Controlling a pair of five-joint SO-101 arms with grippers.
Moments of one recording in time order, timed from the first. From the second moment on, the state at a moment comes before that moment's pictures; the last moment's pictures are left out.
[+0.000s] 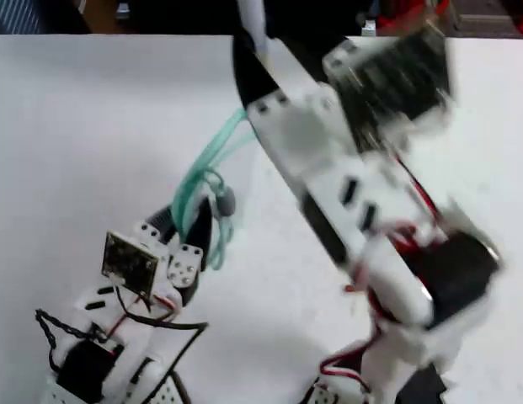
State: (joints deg) left arm 21.8 -103.5 75.8 48.0 -0.7; right arm -33.8 -19.1 -44.5 72.0 12.7
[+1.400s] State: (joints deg) left arm 20.7 -103.5 75.8 48.0 2.5; right arm -33.3 -31.4 9.9 48.2 7.8
